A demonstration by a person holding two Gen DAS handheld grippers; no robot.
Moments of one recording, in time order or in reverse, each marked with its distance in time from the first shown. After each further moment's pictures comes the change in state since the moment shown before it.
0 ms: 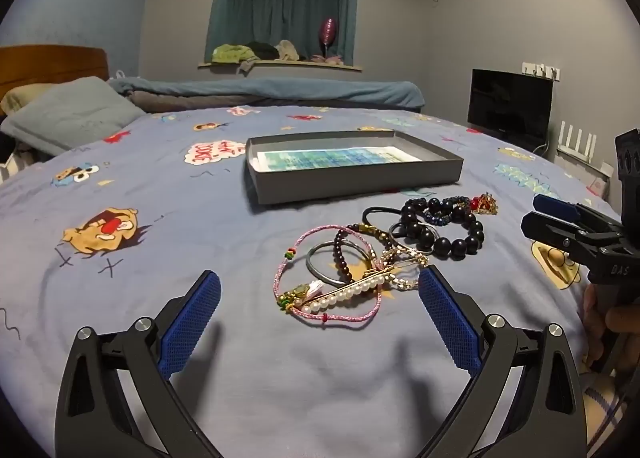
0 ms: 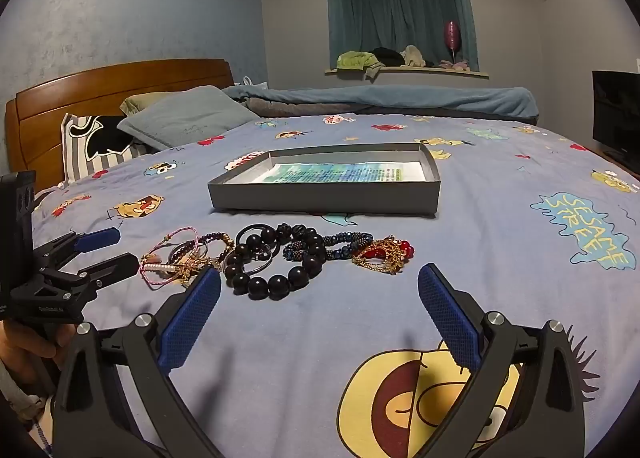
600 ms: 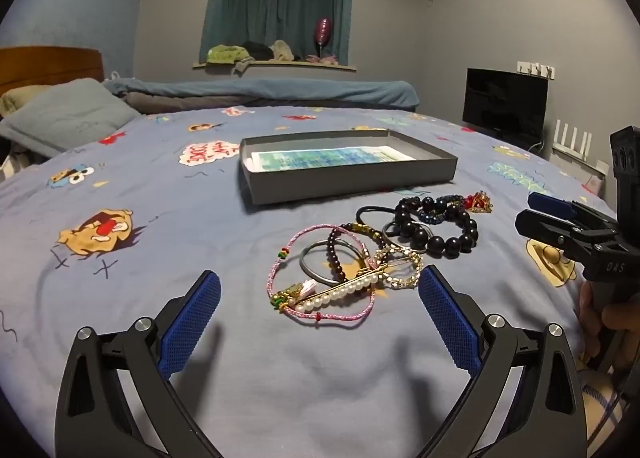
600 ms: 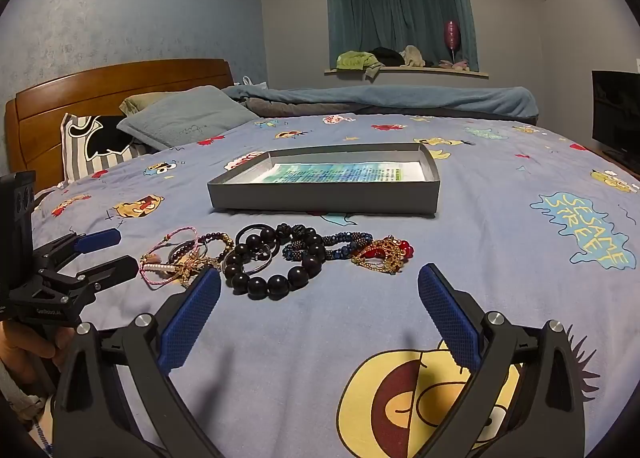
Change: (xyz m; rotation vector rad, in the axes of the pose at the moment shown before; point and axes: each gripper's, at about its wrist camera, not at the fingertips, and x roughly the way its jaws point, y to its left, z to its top) left arm 0.001 -0.006 -0.001 0.011 0.004 -0.015; right arm 0.001 0.000 0.000 -0.001 -0.002 0.000
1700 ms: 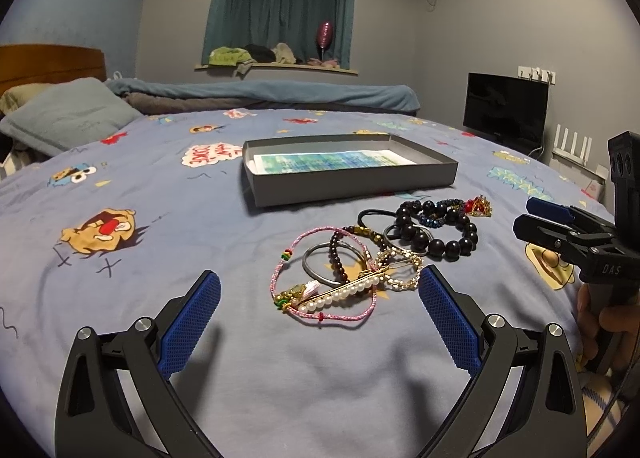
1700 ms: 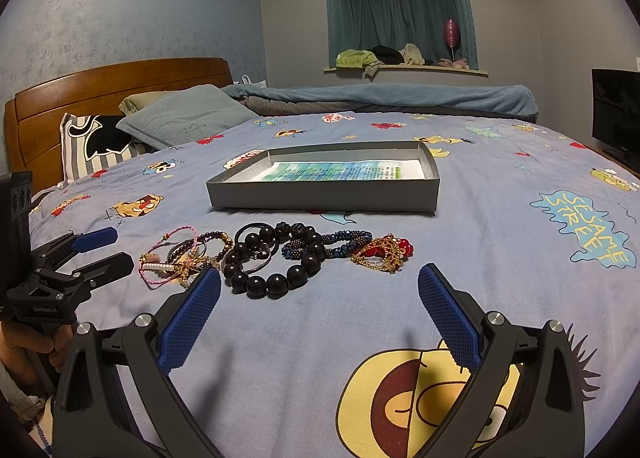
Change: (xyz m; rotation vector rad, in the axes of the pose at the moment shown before) left arm -0.005 0.007 0.000 -0.013 -0.012 -0.006; right arm 0.002 0.001 -0.001 0.001 0.001 0.000
